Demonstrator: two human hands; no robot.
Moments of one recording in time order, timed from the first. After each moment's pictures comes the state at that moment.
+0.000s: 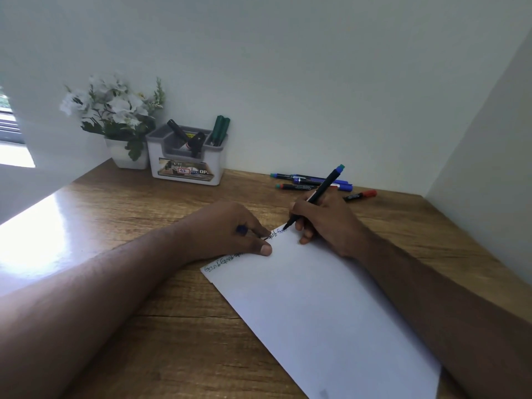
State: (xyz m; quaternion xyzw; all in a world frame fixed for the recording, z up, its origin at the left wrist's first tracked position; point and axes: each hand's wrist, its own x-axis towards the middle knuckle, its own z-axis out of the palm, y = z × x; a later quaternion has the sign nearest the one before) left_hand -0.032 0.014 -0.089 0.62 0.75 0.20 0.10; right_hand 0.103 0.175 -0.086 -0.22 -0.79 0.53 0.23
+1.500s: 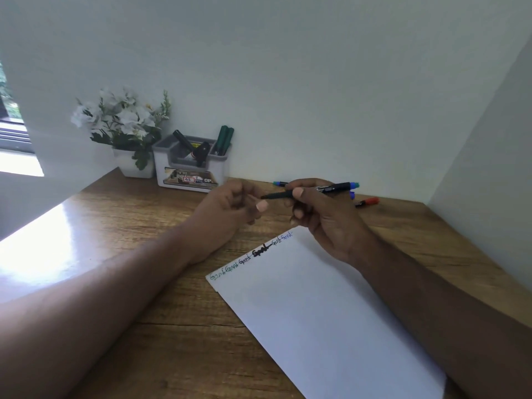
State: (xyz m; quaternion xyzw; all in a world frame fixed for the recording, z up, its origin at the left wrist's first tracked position) left_hand -0.028 0.014 -0.087 0.45 0.65 0.59 0.19; right_hand 0.097 0.159 -0.070 -0.08 -0.64 0.71 0.29
